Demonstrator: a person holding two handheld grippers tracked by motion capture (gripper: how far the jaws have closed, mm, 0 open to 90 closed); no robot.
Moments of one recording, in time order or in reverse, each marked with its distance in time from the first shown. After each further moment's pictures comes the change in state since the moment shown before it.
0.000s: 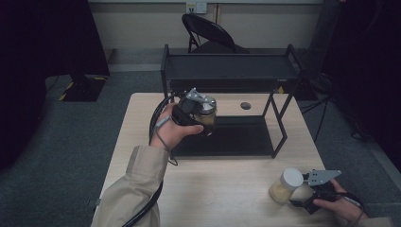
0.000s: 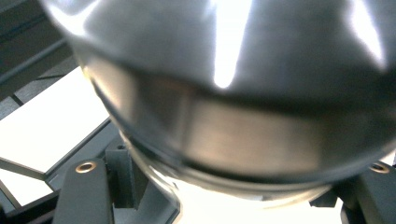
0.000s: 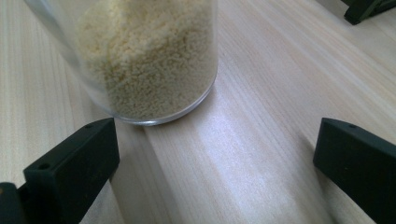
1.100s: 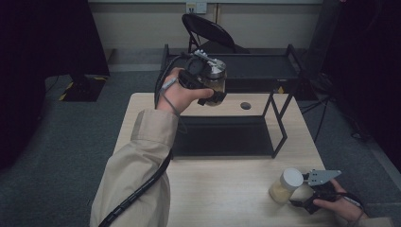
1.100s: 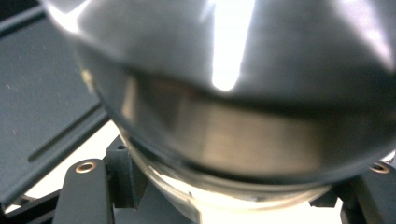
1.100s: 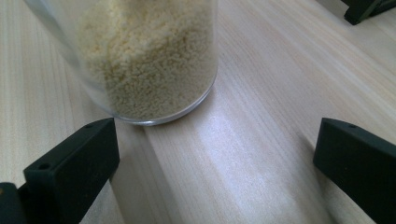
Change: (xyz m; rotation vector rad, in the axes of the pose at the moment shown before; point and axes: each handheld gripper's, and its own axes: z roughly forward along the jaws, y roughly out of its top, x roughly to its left) left arm 0.006 0.077 -0.027 -0.046 0.022 -0.022; right arm 0.000 0.000 0.000 0.001 0.000 -0.001
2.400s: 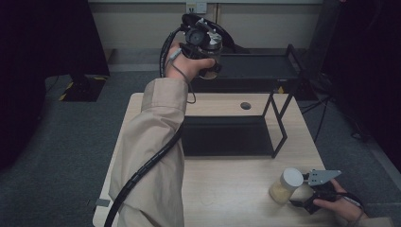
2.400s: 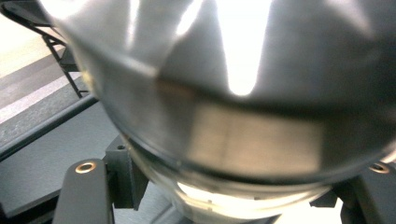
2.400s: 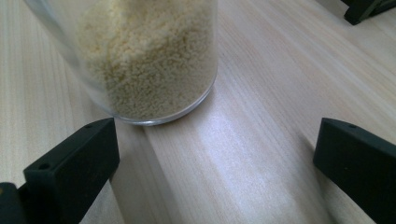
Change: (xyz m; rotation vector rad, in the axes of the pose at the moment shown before) left arm 0.018 0.047 0.014 0.015 0.194 -0.075; right arm 0.000 0.000 0.000 0.000 0.000 0.000
